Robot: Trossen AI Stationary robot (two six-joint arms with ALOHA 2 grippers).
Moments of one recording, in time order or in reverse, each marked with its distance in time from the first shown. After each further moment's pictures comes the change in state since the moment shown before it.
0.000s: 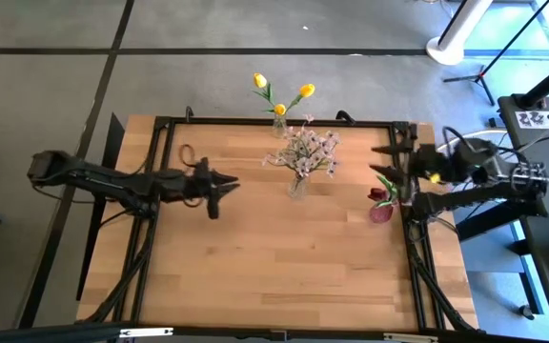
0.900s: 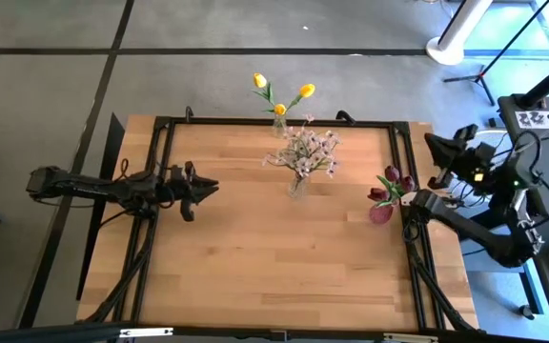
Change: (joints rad) left arm 0.014 -0.509 -0.292 0.006 0.120 -0.039; right arm -0.691 -0.519 -0.183 0.020 -0.325 0.050
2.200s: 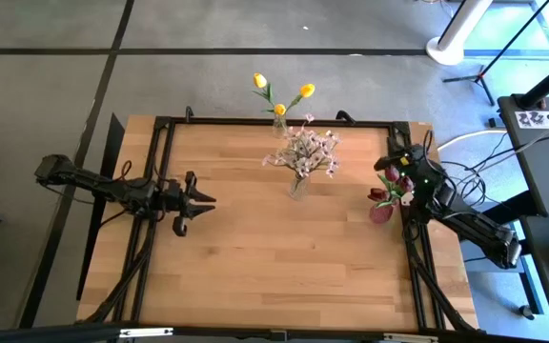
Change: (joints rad) left arm -0.212 -0.038 0.001 -0.045 -0.010 0.171; right arm -0.002 -0.062 -0.687 0.248 0.659 0.286
